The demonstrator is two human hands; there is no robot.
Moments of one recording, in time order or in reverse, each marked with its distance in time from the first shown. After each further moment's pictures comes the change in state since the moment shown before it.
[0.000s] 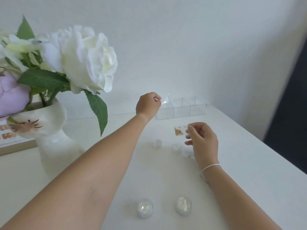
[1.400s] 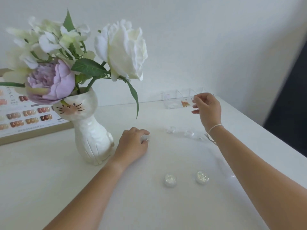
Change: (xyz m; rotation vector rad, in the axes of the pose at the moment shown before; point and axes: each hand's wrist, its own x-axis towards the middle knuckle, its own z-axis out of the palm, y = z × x) left_hand -0.150 -0.081 -0.078 0.280 -0.270 -0.020; right_hand 0.034 -0.022 0.030 -0.084 -0.037 -0.113
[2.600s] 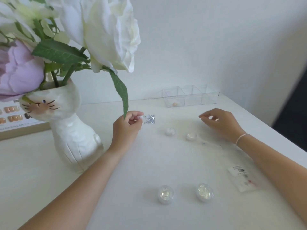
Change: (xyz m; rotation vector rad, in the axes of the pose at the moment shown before) left_hand 0.040 0.011 0.000 -0.618 0.339 -0.095; right_hand 0.024 0.045 -0.053 -0.766 -0.426 -0.108
